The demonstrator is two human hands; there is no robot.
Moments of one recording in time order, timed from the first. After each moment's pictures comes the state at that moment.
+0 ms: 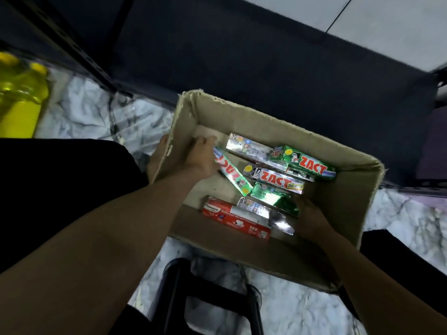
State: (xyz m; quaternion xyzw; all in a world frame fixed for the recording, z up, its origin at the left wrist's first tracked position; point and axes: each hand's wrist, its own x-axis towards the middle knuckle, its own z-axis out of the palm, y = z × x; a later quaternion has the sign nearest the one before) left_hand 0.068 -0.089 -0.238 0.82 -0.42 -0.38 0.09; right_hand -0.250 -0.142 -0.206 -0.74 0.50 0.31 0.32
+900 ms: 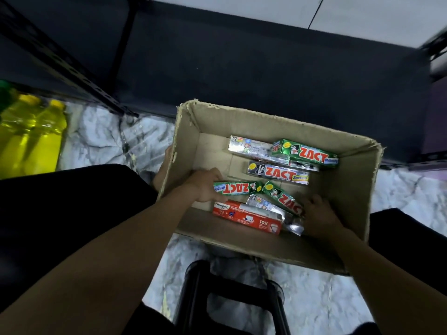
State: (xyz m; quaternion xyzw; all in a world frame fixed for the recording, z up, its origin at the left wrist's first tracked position) left_hand 0.063 -0.046 -0.199 0.73 -0.46 -0.50 -0.04; right_hand -0.272 -0.120 -0.225 -0.76 0.50 0.32 0.27
